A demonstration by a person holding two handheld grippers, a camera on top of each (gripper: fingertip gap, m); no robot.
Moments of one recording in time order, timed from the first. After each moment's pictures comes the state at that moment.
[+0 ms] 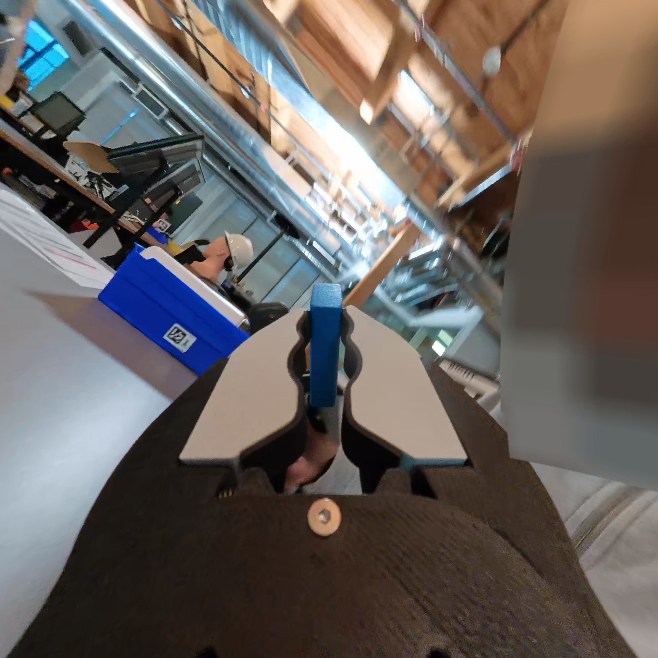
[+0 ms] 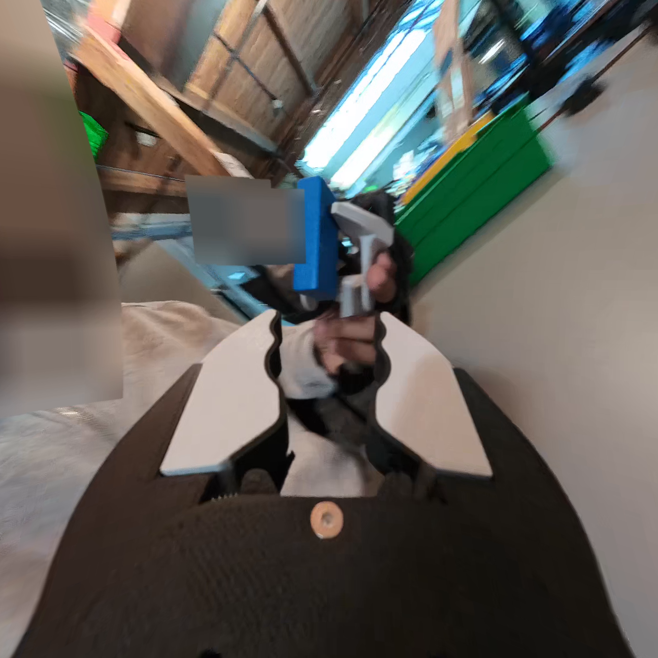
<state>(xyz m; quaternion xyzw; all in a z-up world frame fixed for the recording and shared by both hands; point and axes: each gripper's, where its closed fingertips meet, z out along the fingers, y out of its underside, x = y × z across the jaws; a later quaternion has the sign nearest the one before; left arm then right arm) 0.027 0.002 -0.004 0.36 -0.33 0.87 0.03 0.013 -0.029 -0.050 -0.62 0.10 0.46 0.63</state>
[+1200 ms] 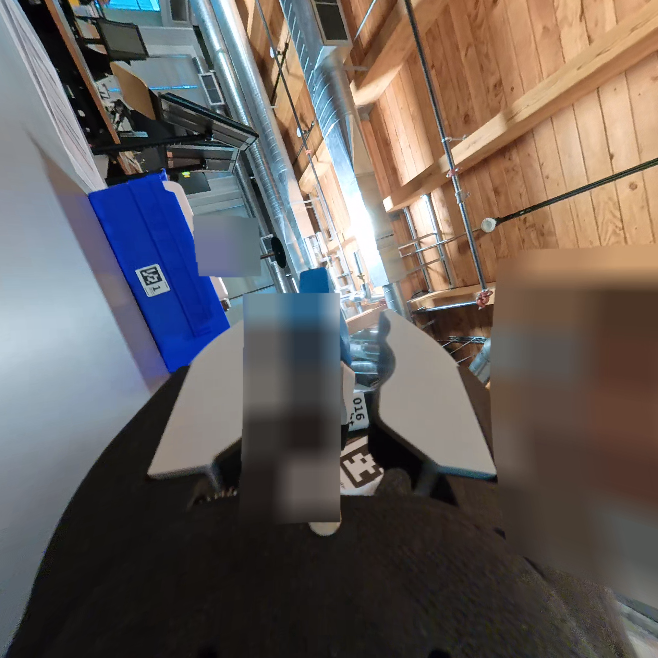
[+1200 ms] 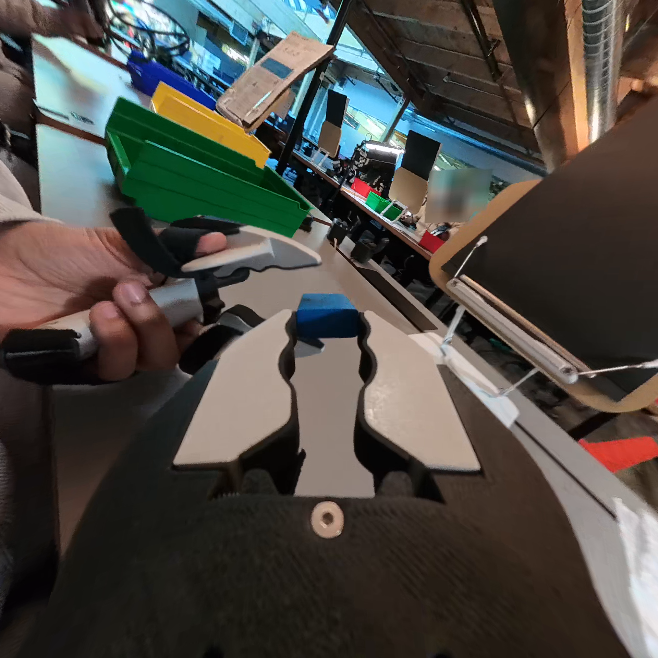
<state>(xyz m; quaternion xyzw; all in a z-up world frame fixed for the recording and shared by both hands) 0.040 -0.008 -0.038 0.47 -0.17 0.85 0.20 0.032 -0.026 -0.031 -0.70 -0.12 -0.21 0.67</state>
